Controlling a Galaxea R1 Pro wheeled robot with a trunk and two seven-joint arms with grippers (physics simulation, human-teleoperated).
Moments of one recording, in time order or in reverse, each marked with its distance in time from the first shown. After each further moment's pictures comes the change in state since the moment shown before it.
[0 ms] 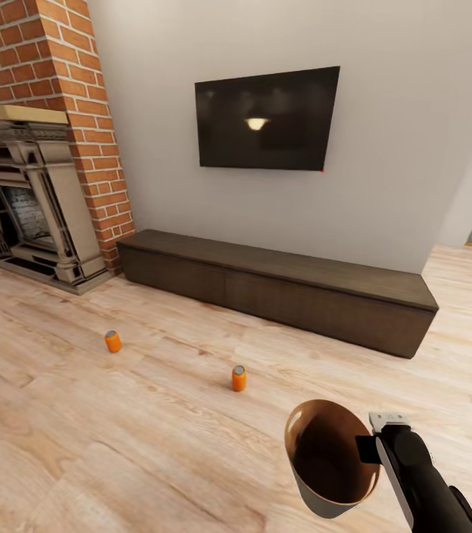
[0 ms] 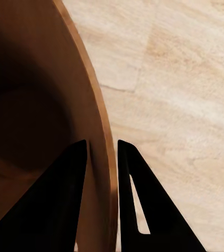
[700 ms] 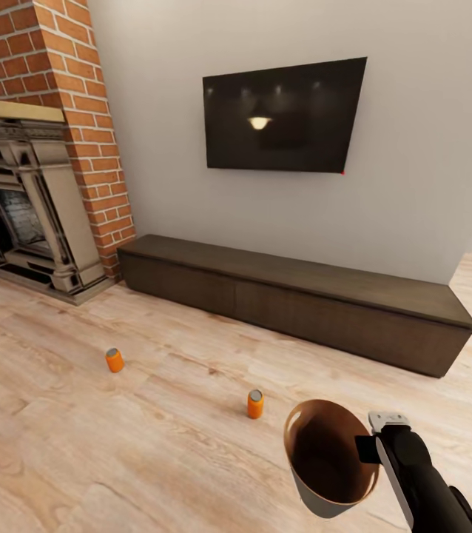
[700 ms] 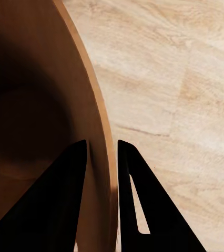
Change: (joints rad) left arm 0.000 0.000 0.000 0.000 -0.001 -0.001 0.001; right arm 0.000 0.000 0.001 0.000 -0.009 0.000 0.000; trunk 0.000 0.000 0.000
